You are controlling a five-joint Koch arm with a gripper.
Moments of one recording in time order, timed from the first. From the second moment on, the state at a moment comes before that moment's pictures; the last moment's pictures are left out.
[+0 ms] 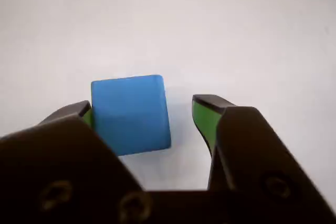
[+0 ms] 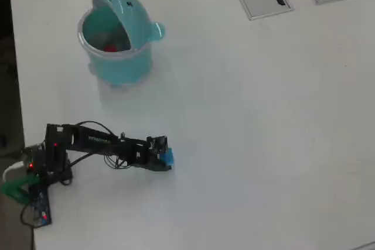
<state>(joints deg) 15.0 76.9 113.5 10.0 -94.7</state>
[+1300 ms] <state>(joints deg) -8.6 104.9 120.0 9.8 -80.6</state>
